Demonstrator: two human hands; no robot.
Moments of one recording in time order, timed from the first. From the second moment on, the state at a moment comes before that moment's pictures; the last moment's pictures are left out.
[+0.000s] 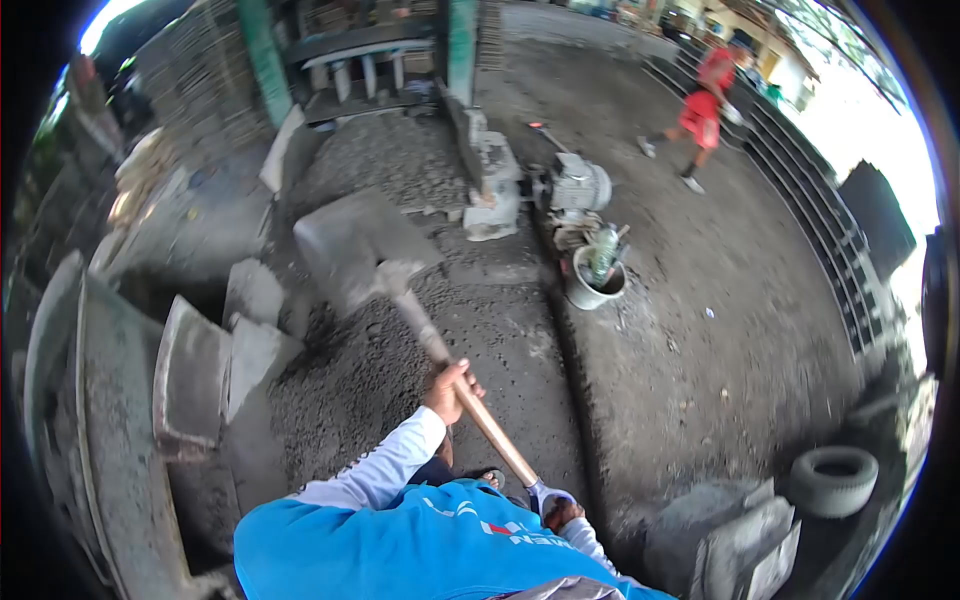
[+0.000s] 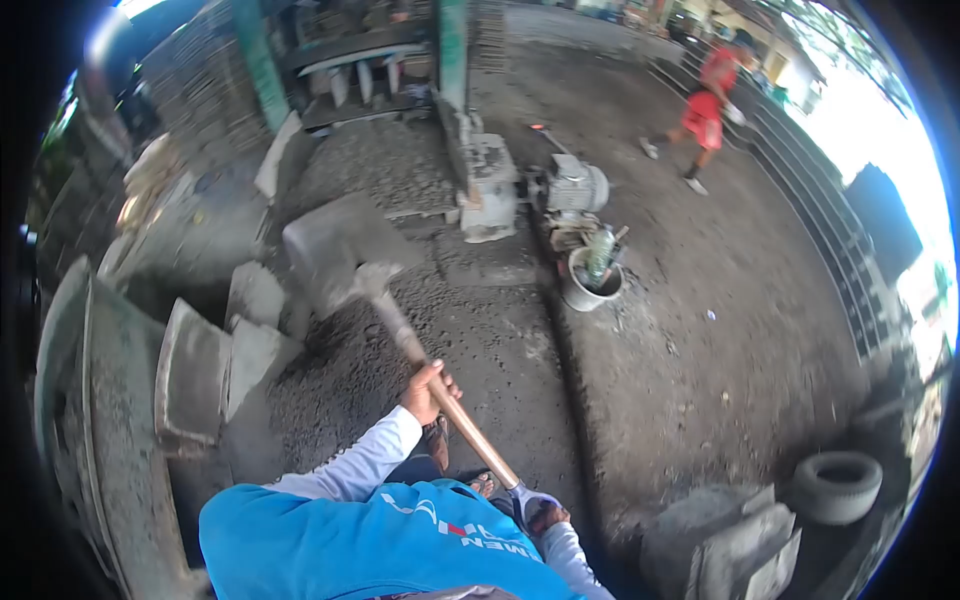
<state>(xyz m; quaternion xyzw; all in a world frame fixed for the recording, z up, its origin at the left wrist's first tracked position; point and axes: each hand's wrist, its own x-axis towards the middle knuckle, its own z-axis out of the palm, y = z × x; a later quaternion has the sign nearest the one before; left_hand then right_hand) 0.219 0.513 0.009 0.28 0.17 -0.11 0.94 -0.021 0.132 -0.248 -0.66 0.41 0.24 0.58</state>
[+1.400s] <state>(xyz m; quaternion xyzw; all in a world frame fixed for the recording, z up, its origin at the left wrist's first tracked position) 0.481 0.571 0.082 0.28 0.18 -0.19 0.92 0.183 0.219 -0.026 -0.45 0.39 -0.01 0.80</state>
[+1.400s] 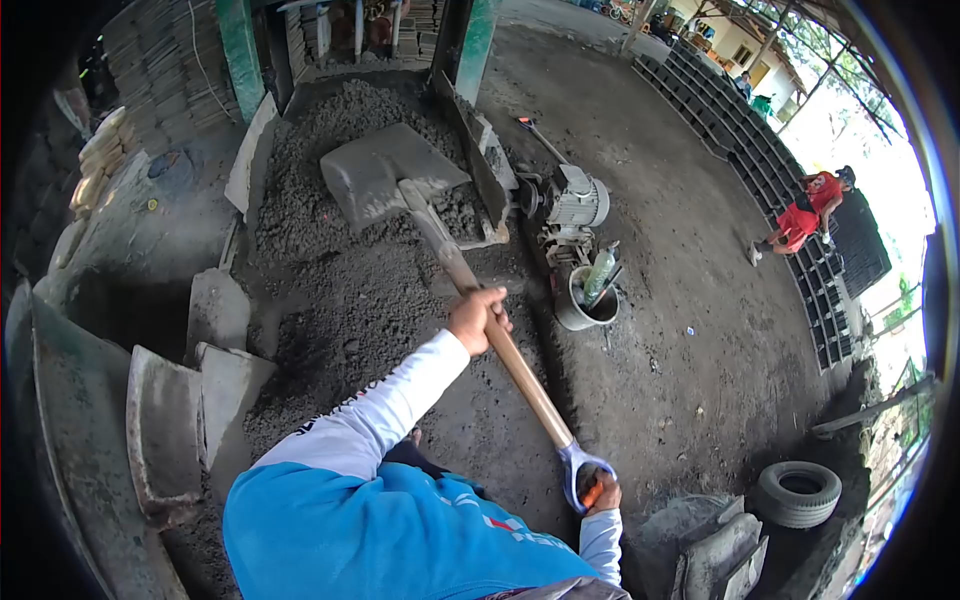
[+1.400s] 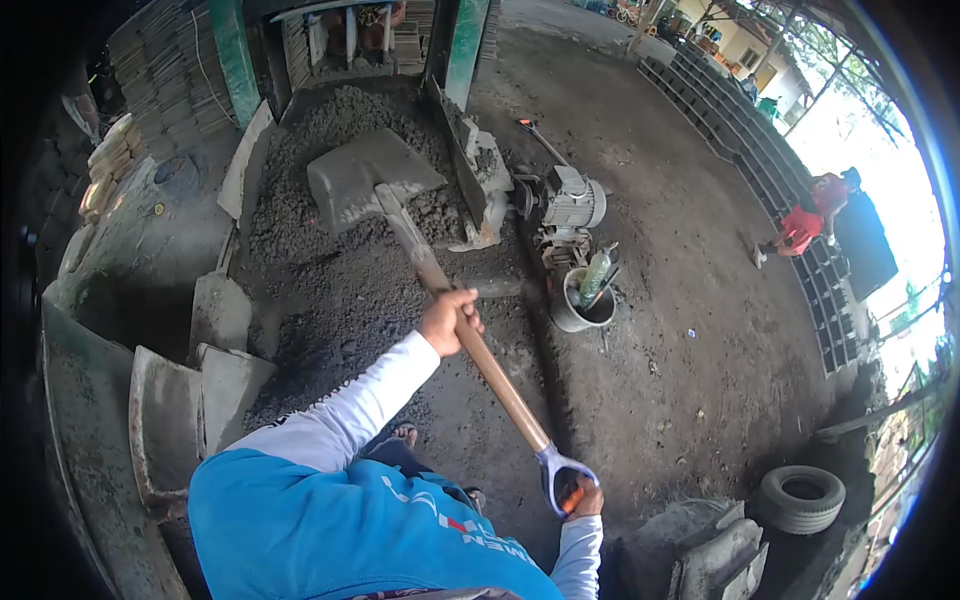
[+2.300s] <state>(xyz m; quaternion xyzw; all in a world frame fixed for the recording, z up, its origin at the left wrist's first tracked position) 0.348 0.476 0.049 0.27 0.21 -0.17 0.92 0.025 0.216 0.045 -0.37 0.39 0.03 0.84</state>
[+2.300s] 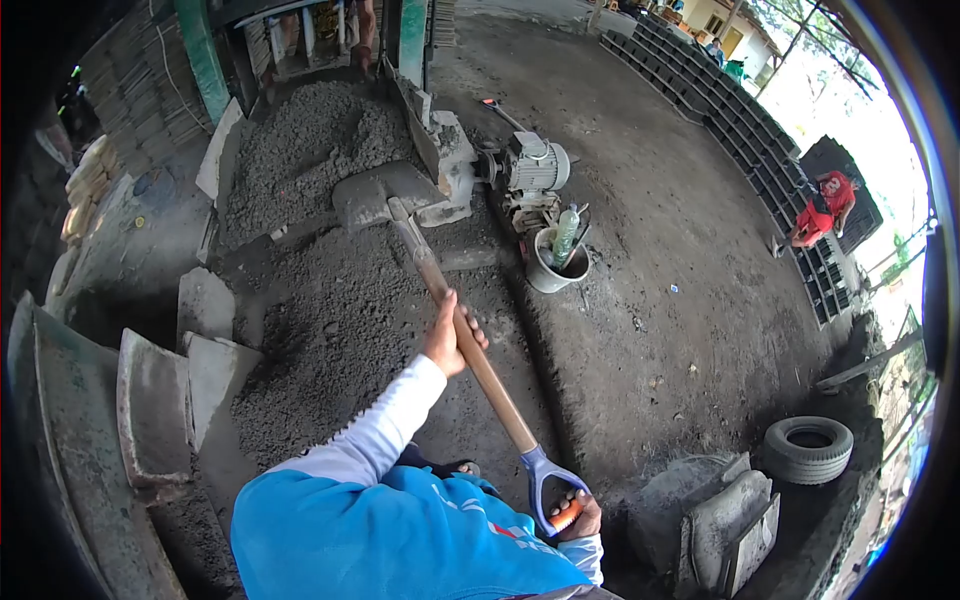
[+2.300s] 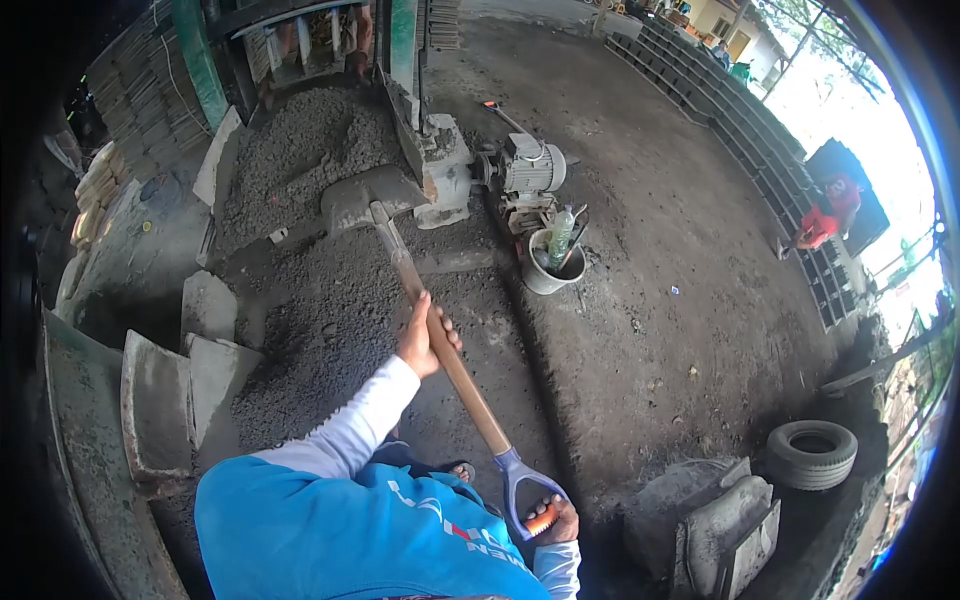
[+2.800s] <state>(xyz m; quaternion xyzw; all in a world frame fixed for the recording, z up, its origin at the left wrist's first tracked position) 0.492 0.561 0.057 0.36 0.25 -0.17 0.88 0.169 0.351 0.053 -0.34 0.44 -0.03 0.83</state>
